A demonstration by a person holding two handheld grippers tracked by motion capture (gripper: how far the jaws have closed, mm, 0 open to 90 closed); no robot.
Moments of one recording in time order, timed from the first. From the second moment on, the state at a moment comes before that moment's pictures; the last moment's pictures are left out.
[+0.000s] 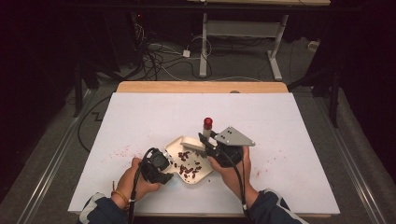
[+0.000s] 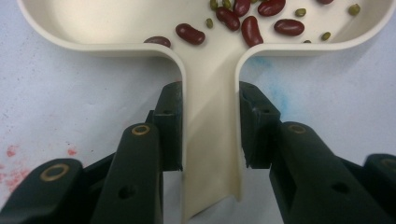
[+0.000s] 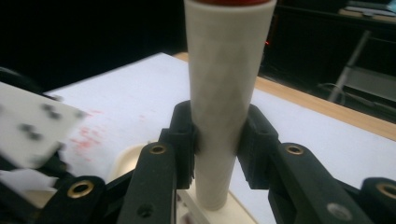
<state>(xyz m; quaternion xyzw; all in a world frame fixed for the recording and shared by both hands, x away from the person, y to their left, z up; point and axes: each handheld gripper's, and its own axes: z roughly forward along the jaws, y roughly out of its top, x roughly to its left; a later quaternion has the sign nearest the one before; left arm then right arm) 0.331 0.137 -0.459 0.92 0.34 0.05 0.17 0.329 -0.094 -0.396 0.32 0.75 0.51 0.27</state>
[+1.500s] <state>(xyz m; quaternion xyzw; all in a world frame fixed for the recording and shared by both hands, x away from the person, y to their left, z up) 0.320 0.194 -0.463 0.92 0.33 0.07 0.18 0.326 -0.188 -0.384 0.18 0.82 0.52 0.14</state>
